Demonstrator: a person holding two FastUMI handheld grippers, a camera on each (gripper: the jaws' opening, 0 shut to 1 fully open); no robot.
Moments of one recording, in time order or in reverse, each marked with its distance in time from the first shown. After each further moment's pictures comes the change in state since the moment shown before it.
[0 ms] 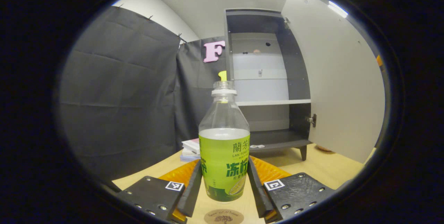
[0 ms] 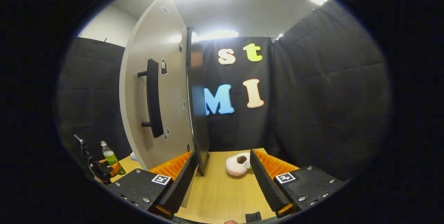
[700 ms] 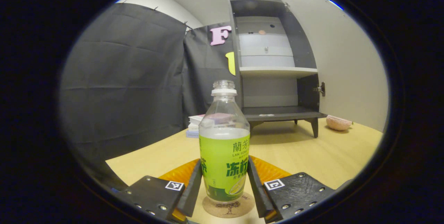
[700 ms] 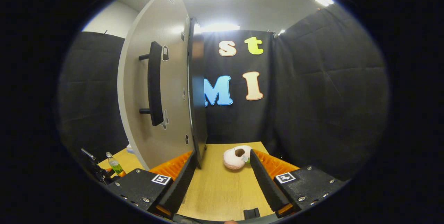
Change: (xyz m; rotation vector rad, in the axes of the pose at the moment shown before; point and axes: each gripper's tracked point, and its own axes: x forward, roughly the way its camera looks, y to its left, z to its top) left arm -0.018 0.007 -0.116 0.004 0.104 0.078; right arm 0.006 0.010 -0.023 -0.045 0.075 -0.016
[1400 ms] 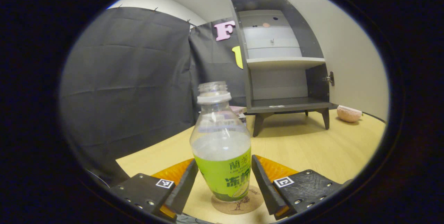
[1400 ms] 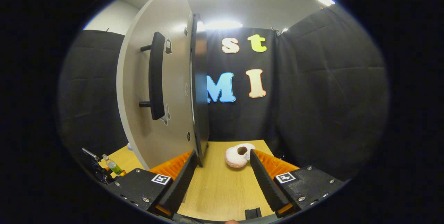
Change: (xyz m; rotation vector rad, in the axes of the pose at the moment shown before) left arm -0.005 0.008 0.001 0.059 0.044 0.074; right arm 0.009 0.004 -0.006 0.016 0.003 0.018
